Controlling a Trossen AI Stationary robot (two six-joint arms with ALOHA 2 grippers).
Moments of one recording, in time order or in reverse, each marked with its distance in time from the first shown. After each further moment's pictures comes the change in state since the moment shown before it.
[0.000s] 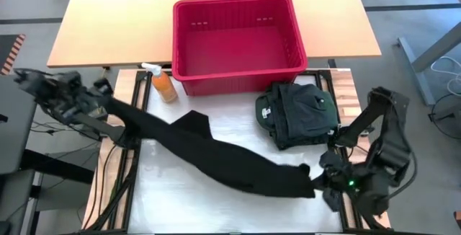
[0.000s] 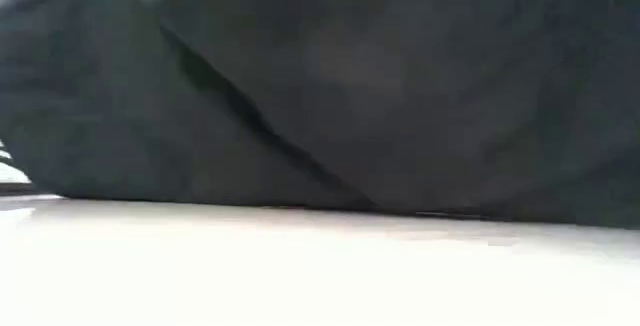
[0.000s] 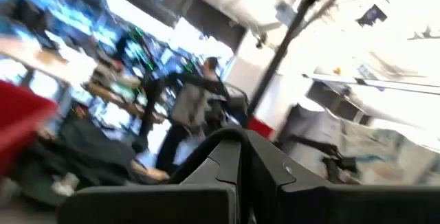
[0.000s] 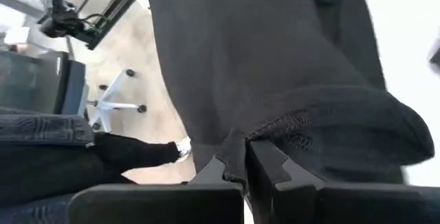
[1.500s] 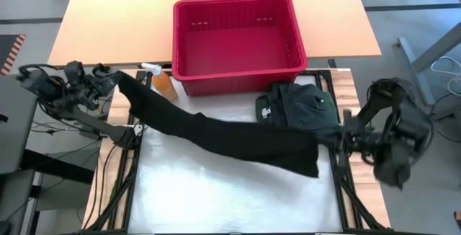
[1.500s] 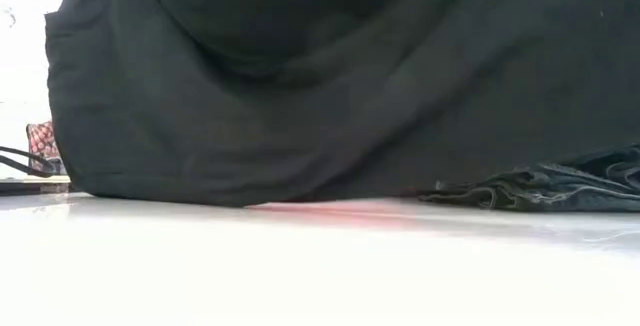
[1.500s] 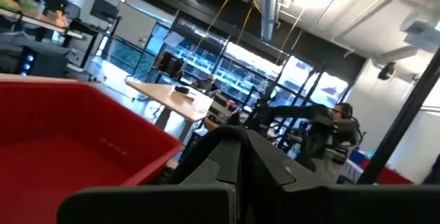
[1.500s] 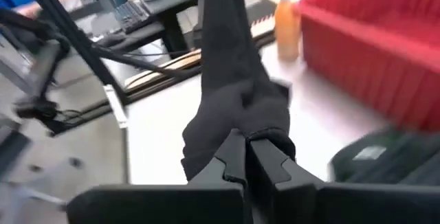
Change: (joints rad) left arm 0.000 0.191 0.044 0.154 -0.489 0.203; right arm 0.006 -0.128 0.117 -0.260 0.557 -0.395
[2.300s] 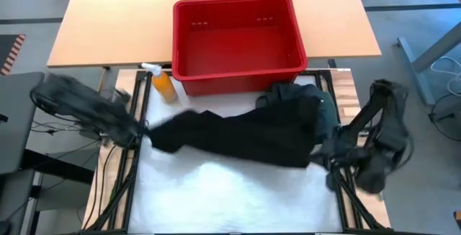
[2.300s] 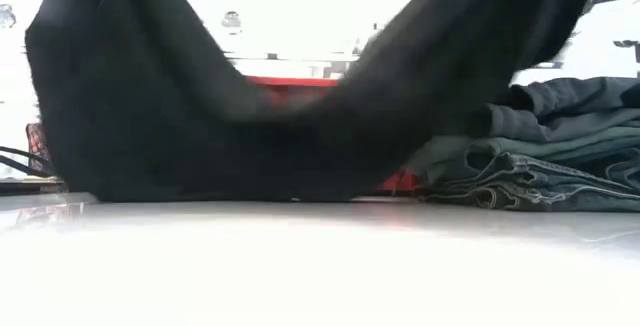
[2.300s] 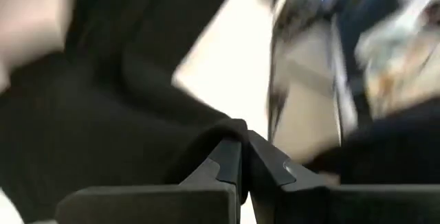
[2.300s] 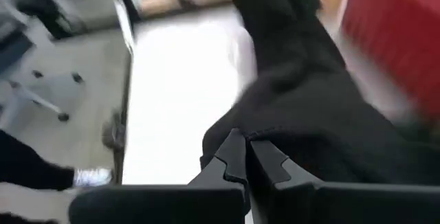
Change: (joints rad) left arm 0.000 0.490 0.370 -0.804 0.657 -0.454; right arm -0.044 -0.038 -0.289 0.279 -0.295 -0.125
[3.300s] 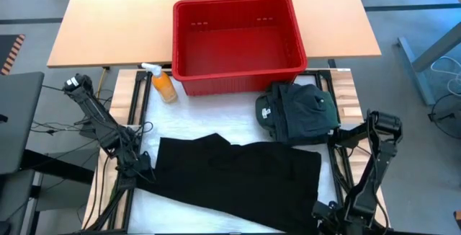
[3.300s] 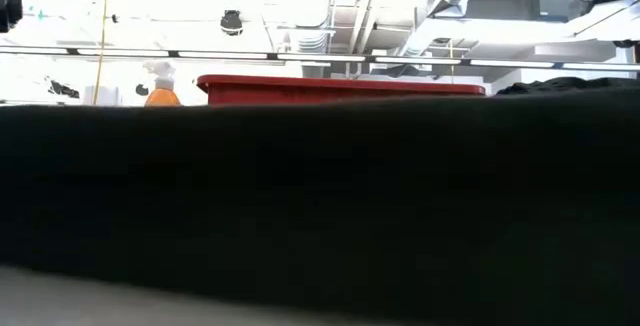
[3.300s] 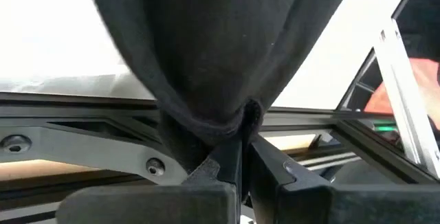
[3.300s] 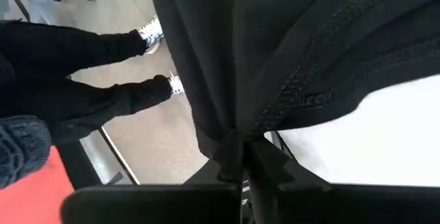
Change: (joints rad) left arm -0.519 -0.054 -1.007 0.357 0.482 -0.606; right arm 0.244 0.503 -0.359 0.770 -0.648 0.846
